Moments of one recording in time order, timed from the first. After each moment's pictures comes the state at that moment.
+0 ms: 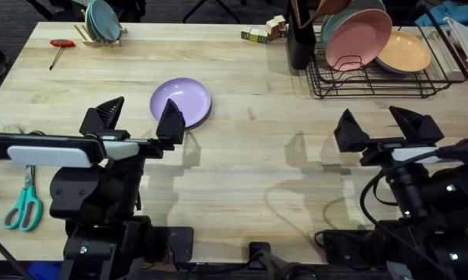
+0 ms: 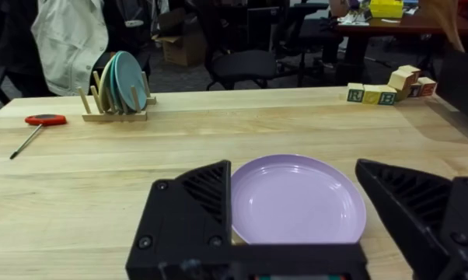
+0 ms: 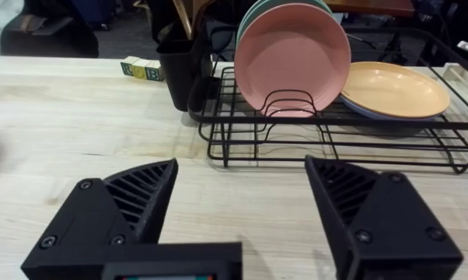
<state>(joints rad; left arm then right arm) 0.00 0.00 0.01 -0.03 0.01 0.00 -0.01 0.00 0.01 -0.09 -0.05 0.00</state>
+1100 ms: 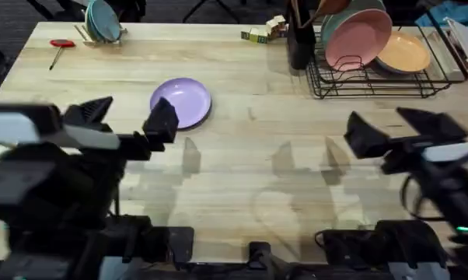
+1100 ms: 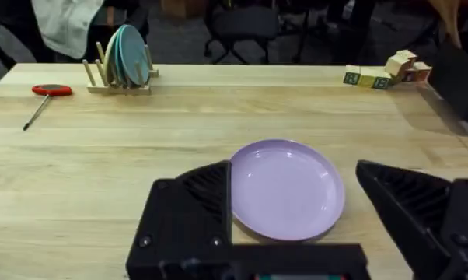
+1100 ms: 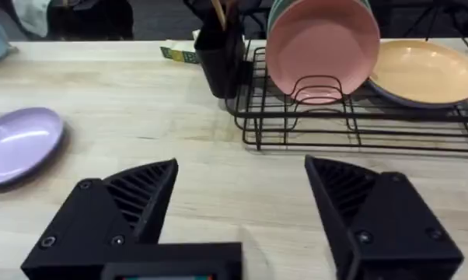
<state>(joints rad) 0.00 0.12 0.32 -0.39 0.00 -0.04 -0.01 0.09 0.33 -0.48 -0.14 0.06</state>
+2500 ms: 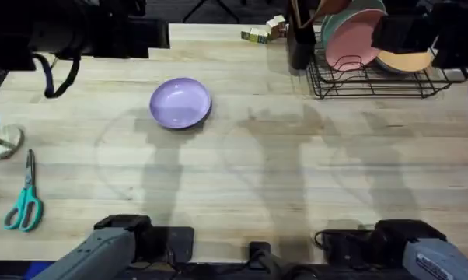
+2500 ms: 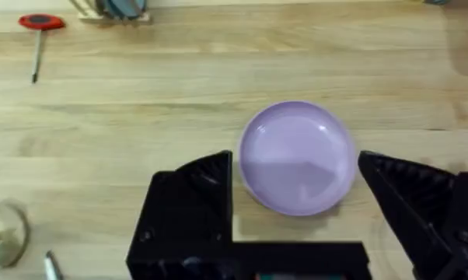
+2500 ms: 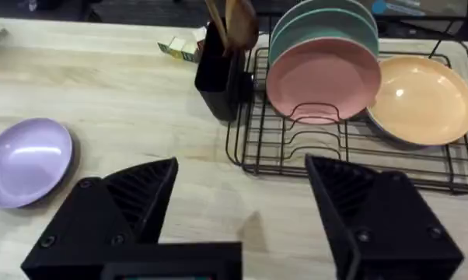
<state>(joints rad) 0.01 1.12 1.25 -0.86 -0.03 0.01 -0.01 0.94 1.13 -0.71 -0.15 0.00</state>
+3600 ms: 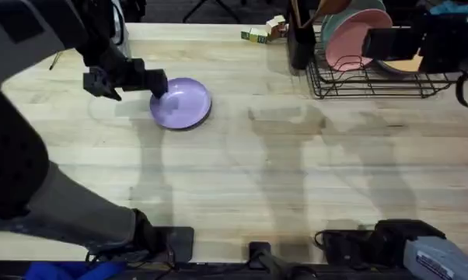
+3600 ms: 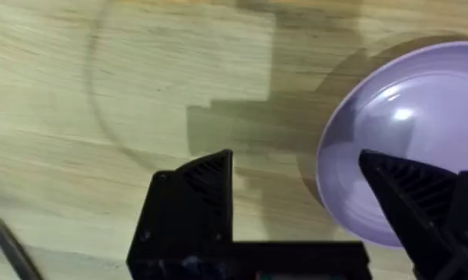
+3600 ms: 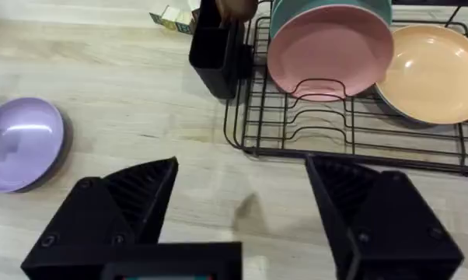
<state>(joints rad) 0.18 1.73 1.25 -0.82 -0.05 0.01 -0.01 1.00 1.13 -0.75 -0.15 0.00</state>
